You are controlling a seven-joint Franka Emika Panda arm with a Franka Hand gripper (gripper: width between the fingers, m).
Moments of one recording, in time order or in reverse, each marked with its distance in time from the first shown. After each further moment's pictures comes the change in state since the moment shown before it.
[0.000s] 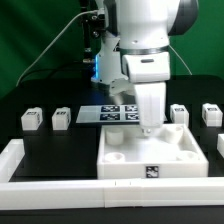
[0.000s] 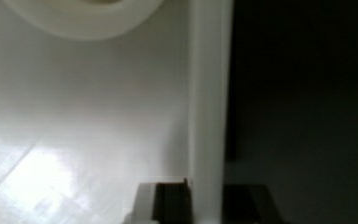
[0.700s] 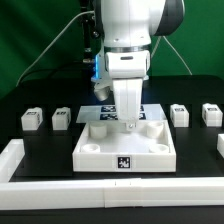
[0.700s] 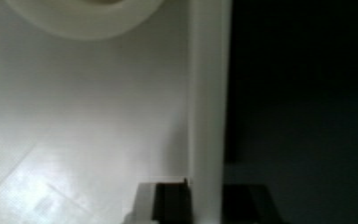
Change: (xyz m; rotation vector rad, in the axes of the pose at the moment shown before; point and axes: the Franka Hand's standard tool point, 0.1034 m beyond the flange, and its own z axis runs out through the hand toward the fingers) arm -0.040 -0.037 -0.001 -0.010 -0.018 0.072
